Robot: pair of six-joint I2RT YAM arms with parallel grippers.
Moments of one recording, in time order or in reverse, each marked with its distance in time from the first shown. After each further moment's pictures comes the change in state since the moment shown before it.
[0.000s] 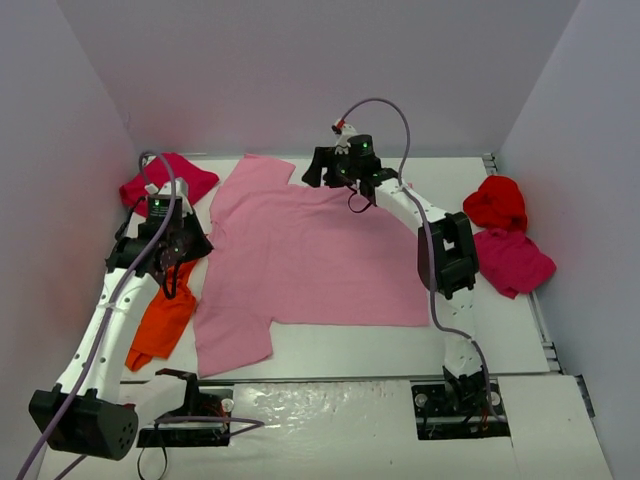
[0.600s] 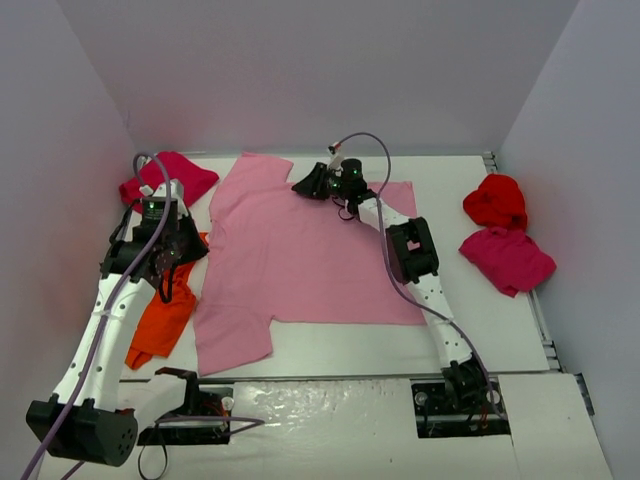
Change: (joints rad) left arm 0.011 -0.043 0.001 -0.049 -0.018 0.017; right arm -0.046 0.606 0.428 0.386 -0.305 0.429
